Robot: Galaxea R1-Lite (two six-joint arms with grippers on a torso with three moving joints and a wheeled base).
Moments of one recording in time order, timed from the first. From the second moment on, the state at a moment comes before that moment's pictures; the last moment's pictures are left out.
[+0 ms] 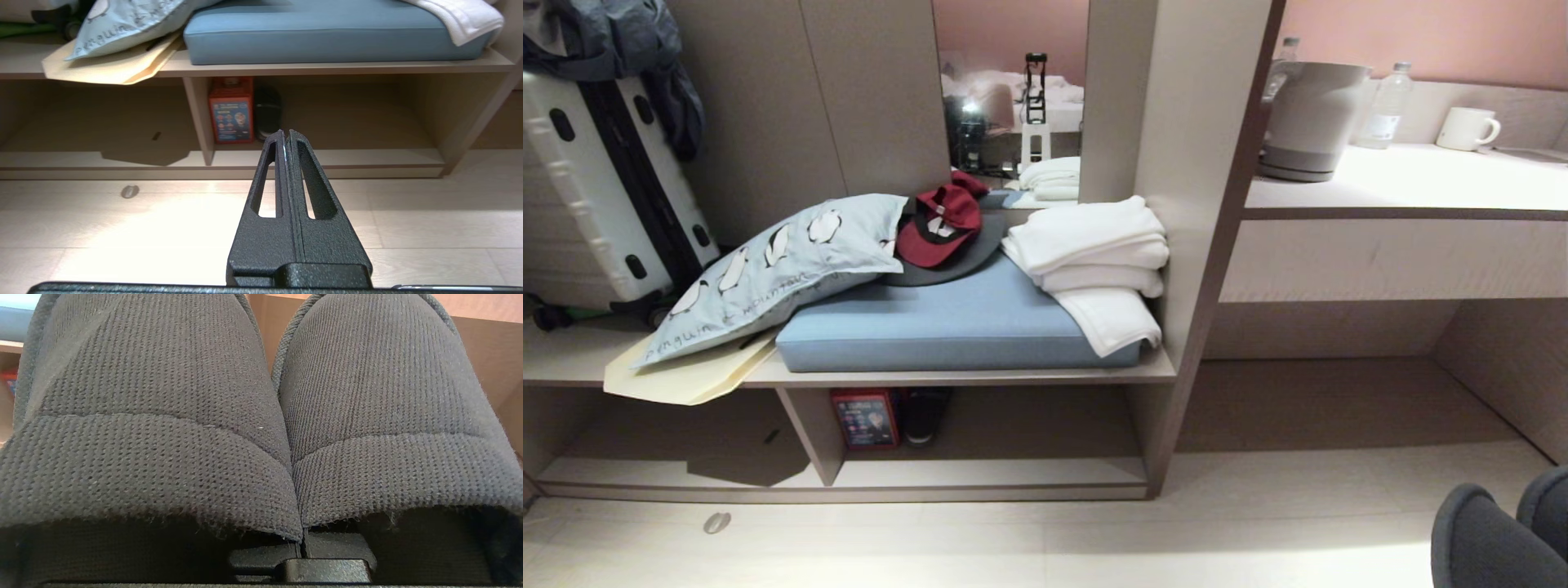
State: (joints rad) left arm 0.00 0.00 0.00 0.00 0.00 -0.01; right arm 0.02 0.00 0.00 0.01 0.02 -0.05
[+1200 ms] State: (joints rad) left arm 0.00 0.00 0.00 0.00 0.00 -0.01; right arm 0.02 0.00 0.00 0.01 0.02 -0.05
